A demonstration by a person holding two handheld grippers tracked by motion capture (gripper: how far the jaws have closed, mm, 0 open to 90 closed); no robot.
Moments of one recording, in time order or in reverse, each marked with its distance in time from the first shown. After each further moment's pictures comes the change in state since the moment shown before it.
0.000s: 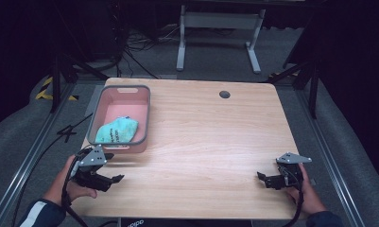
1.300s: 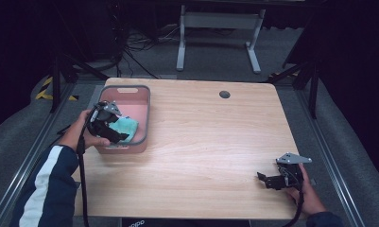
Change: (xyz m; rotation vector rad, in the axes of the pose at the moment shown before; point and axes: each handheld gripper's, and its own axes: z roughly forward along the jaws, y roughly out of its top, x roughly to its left) left arm 0.108 0.082 0.043 0.261 0.055 -0.041; right arm 0.000 -0.001 -0.001 -0.002 0.002 -0.002
